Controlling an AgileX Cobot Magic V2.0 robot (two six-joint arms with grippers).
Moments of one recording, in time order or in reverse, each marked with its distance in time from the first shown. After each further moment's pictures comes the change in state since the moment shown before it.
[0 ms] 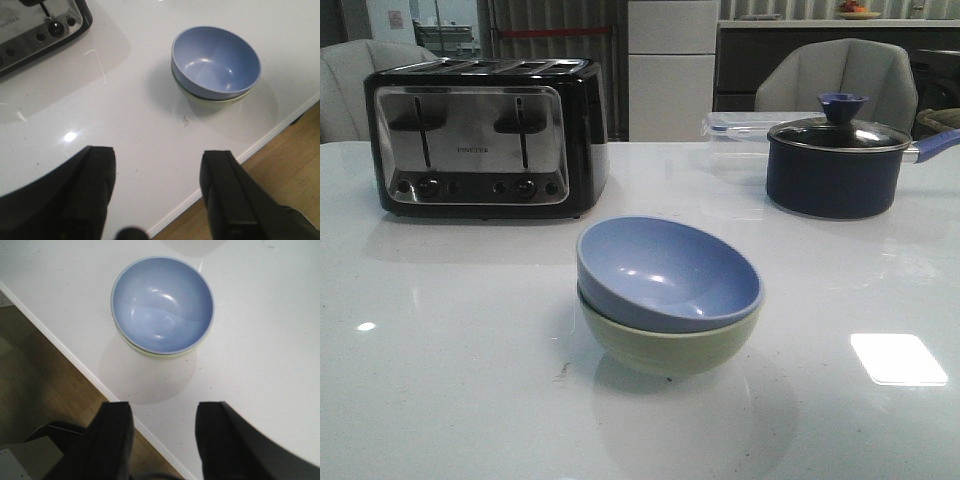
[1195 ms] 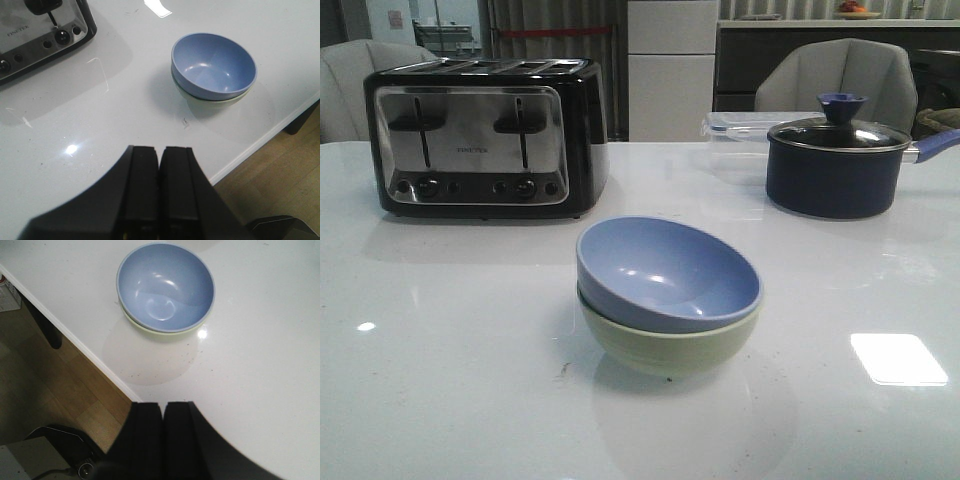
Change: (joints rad) left arm 0.000 -0.078 0.038 0.002 -0.004 0.000; right arm -0.002 -0.178 0.120 -0.005 0.023 0.000
